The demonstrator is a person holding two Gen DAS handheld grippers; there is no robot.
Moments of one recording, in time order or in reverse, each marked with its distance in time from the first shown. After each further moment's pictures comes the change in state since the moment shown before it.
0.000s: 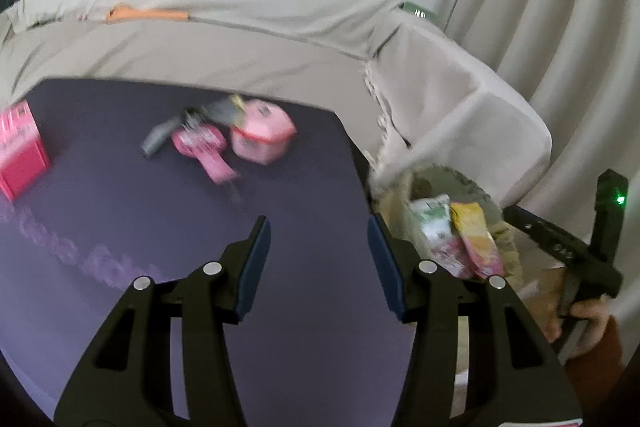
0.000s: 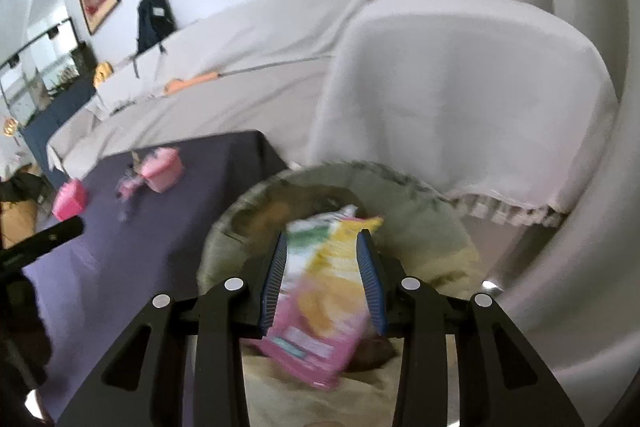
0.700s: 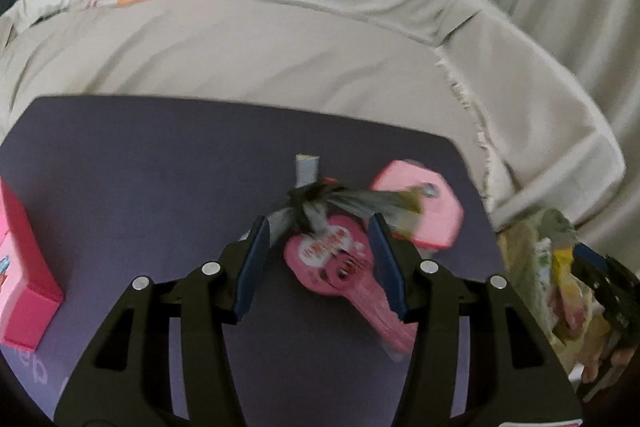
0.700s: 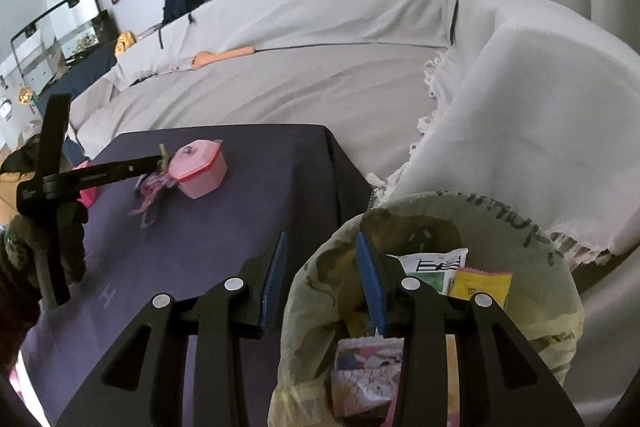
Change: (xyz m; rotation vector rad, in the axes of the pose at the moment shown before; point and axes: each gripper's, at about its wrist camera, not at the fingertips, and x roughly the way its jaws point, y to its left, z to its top) left arm 0.105 0.108 0.085 -0.033 0.172 0.117; right arm 0.069 0.076 0.030 -0.081 0.092 0.041
